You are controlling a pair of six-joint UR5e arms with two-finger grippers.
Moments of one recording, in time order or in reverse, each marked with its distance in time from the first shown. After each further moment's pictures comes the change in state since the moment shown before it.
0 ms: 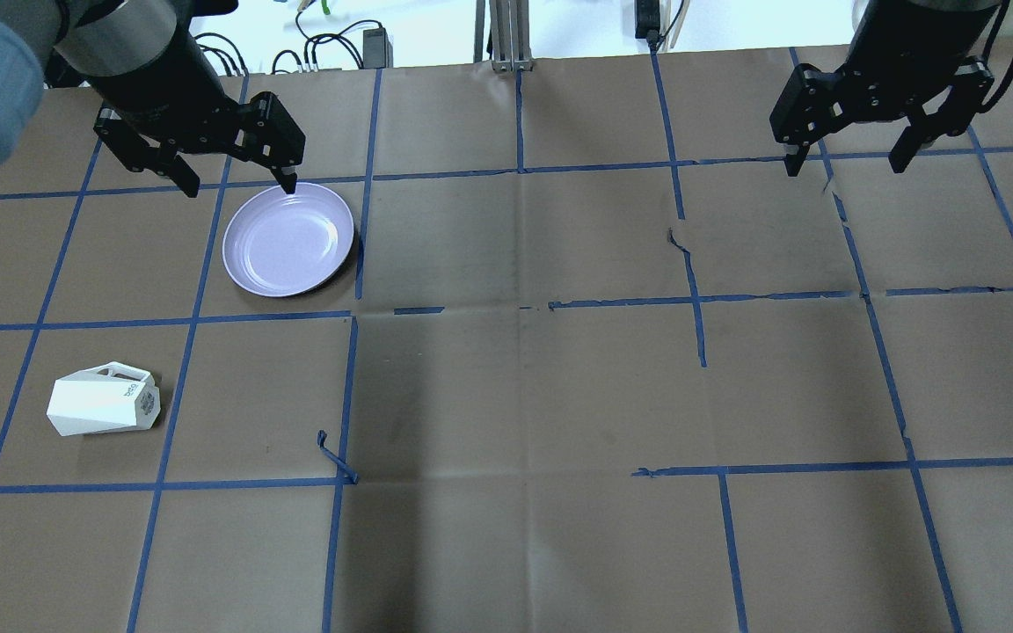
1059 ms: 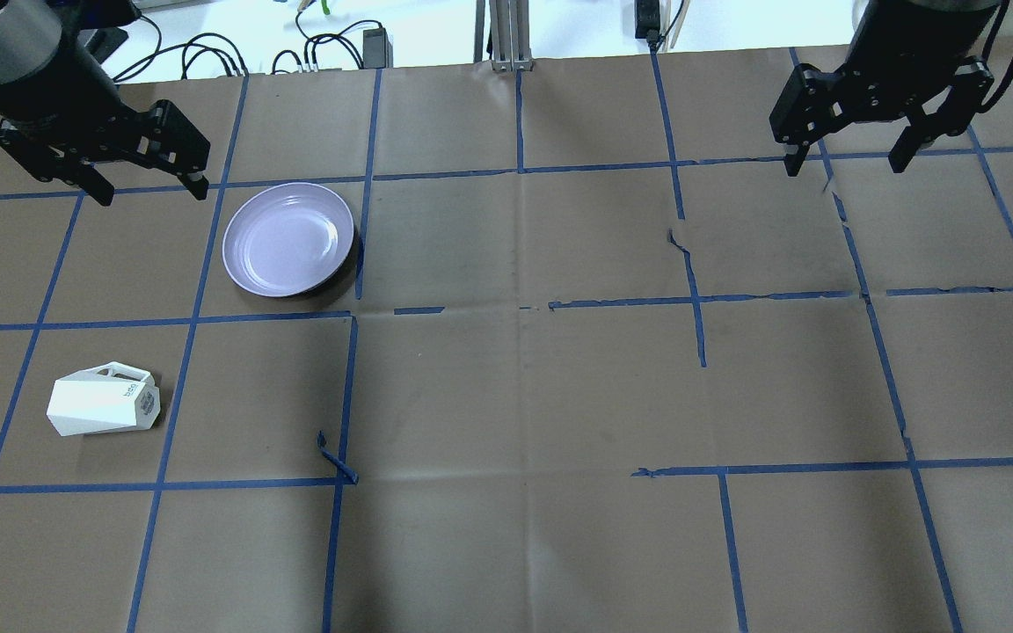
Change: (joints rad) left arm 0.236 0.011 -0.043 -0.004 0.000 0.193; right arm 0.000 0.000 0.000 -0.001 0.000 0.000
